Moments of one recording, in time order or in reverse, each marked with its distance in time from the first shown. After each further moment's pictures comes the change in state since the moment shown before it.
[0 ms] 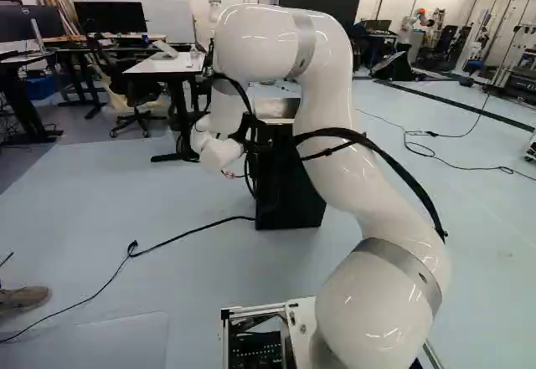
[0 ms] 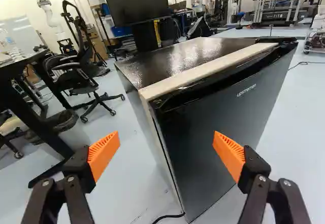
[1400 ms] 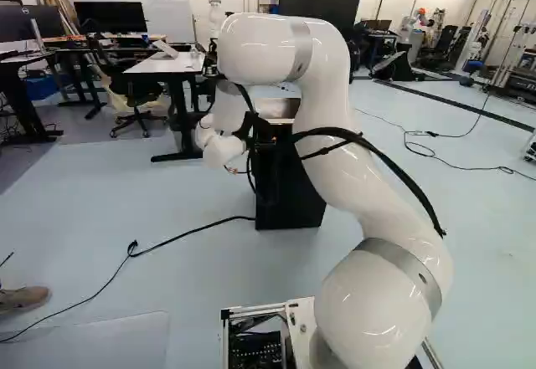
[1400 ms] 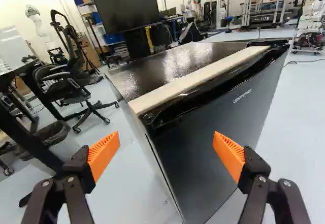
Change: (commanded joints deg) arm -2.2 -2.0 -3.2 1.7 1.3 0.0
